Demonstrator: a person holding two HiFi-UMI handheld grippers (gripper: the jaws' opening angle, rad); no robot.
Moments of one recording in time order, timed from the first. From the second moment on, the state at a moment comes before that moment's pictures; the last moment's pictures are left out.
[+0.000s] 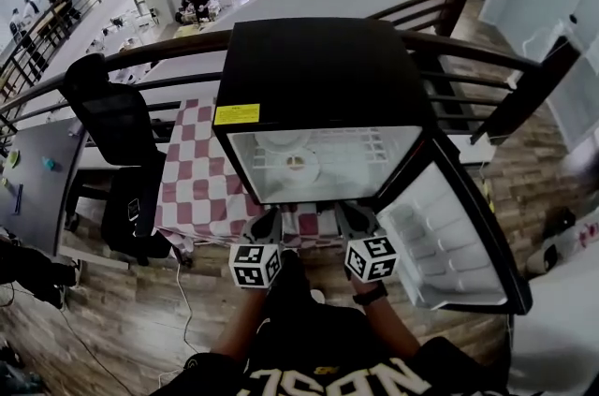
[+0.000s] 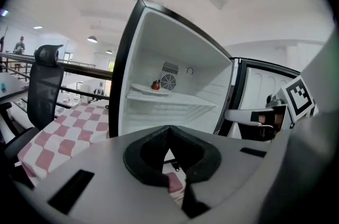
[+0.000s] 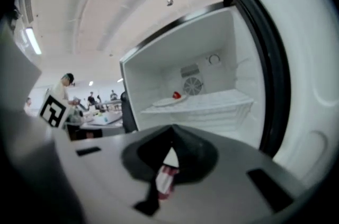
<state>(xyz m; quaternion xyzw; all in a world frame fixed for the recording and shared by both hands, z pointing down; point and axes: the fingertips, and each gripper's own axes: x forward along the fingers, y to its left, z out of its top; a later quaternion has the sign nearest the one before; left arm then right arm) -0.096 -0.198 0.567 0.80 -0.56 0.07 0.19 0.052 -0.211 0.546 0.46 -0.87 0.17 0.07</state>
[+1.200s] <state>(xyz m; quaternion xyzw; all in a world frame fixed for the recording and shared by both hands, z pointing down) -0.119 -0.139 0.481 0.80 -0.59 0.01 0.13 0.092 -0.150 0.465 0.48 -0.87 0.07 0.06</state>
